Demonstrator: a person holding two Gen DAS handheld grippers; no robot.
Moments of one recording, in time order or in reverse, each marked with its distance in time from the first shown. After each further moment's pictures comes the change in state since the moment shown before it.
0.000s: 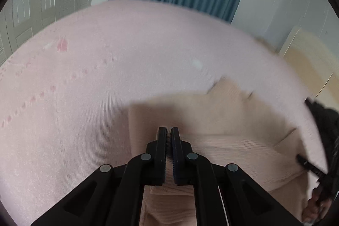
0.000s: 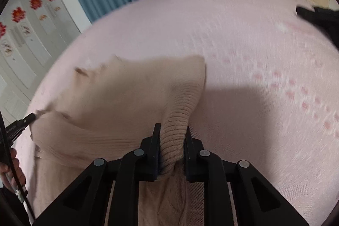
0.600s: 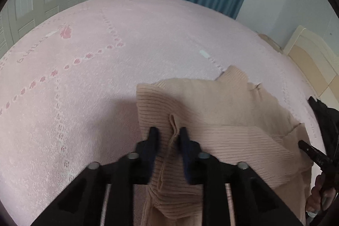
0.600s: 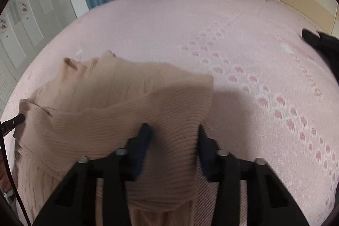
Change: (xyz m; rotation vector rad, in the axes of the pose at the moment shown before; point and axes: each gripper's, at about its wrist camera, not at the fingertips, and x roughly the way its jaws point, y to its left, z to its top) left arm 0.001 0.013 -0.003 -0.035 -0.003 -0.016; right arm 0.009 0.020 0.021 -0.157 -0.027 -0.094
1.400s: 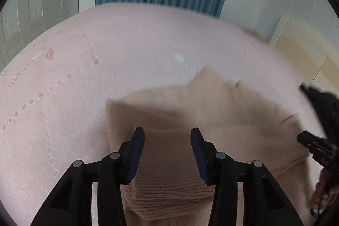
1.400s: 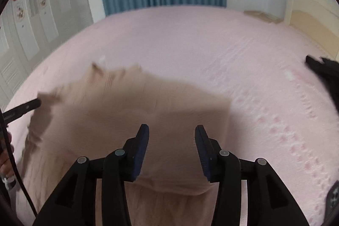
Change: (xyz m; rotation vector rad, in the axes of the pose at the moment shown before) left arm 0.004 -0.042 -0.006 0.130 -0.005 0.003; right arm -0.033 0.024 -0.011 -0.094 -0.052 0.017
